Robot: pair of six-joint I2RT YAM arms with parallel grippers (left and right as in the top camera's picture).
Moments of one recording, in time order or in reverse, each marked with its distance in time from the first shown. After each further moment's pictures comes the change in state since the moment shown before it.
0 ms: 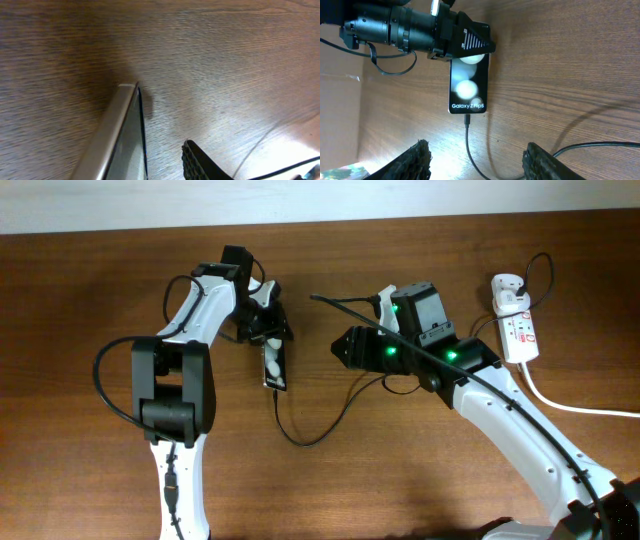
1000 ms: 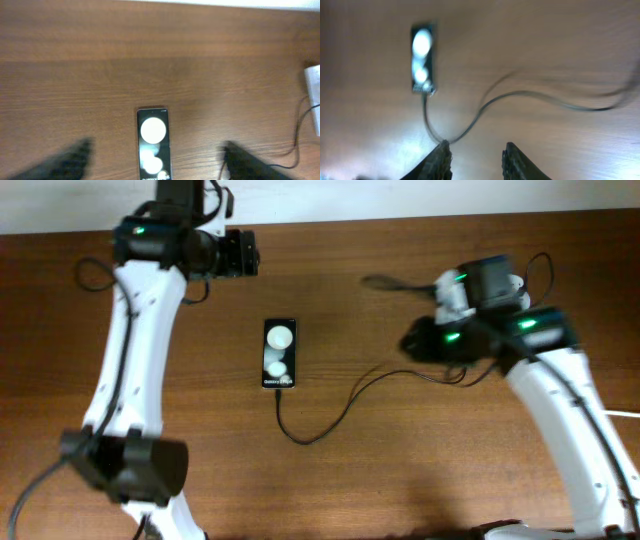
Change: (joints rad) left arm 0.022 -0.419 0.269 -0.149 -0.324 0.004; right arm -0.290 -0.033 0.306 -0.588 0.065 -0.278
